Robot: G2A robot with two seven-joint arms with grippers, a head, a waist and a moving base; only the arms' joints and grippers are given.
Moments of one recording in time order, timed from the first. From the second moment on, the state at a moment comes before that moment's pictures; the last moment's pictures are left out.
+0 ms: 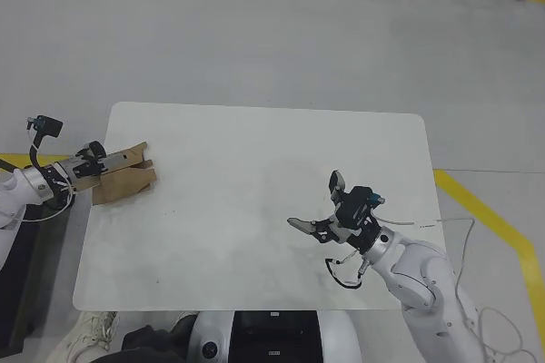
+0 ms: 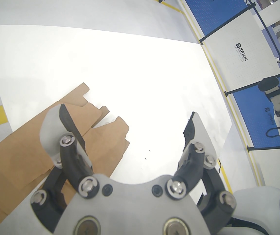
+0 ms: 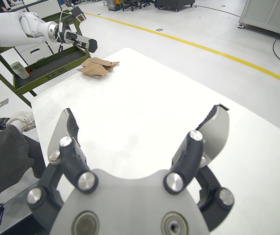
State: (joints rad) left arm 1.23 -0.51 -1.38 -1.17 -0.03 -0.74 -0.61; right arm -1.56 -1.24 1.28 -2.00 -1.14 -0.55 0.23
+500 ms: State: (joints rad) left arm 1.06 -0.52 -1.36 -0.76 -0.57 -0.66 -1.16; right arm -1.56 -1.24 1.28 -2.00 -1.14 -0.55 0.23
